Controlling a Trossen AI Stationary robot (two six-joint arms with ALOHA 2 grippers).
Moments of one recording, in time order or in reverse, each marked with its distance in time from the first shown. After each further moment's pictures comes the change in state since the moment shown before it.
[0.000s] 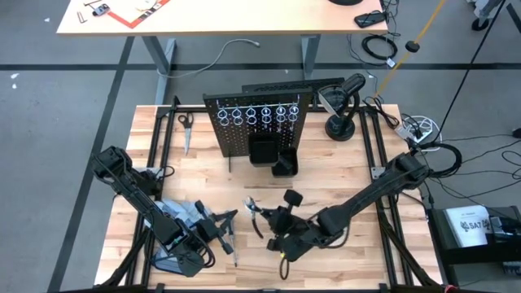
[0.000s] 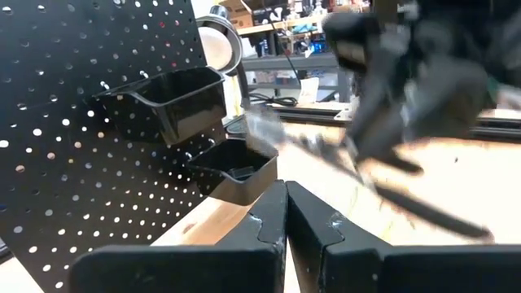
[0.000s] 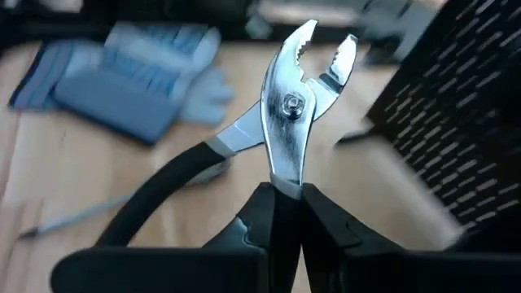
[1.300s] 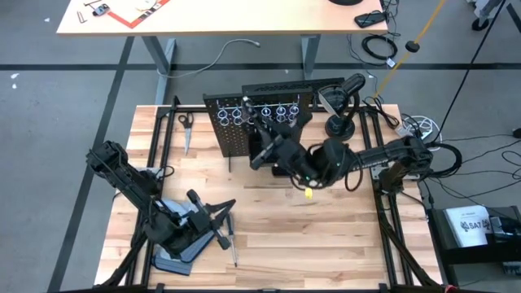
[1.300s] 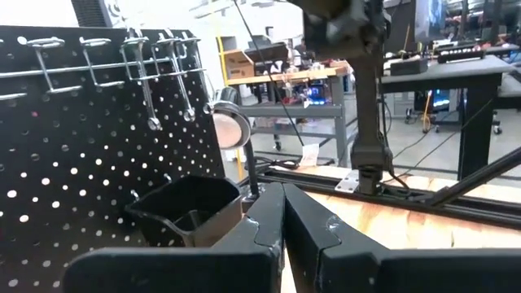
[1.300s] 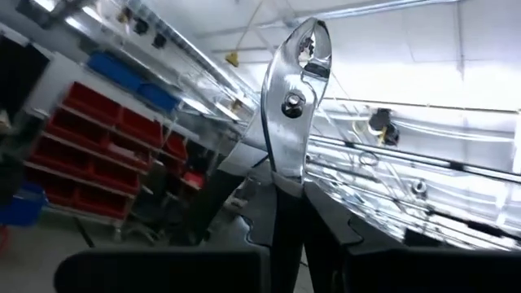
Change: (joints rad) left arm 0.021 -0.075 0.000 0.958 0.018 1.019; right arm -0.361 -0.132 0.108 1.256 -0.184 -1.376
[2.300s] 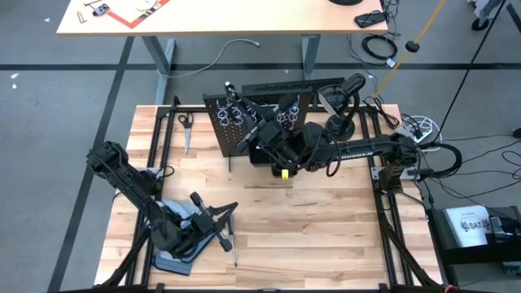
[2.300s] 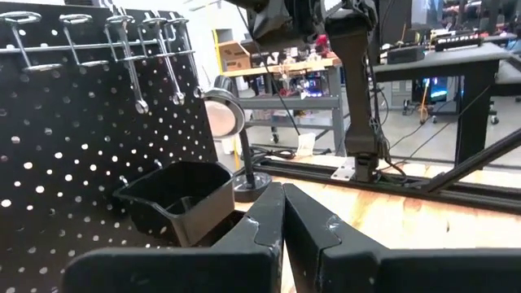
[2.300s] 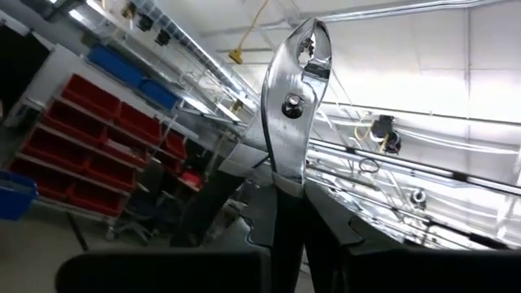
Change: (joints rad) left arm 0.002 0.005 0.000 -0.184 0.003 -0.182; right arm -0.131 0.108 0.119 -0.075 -0.099 0.038
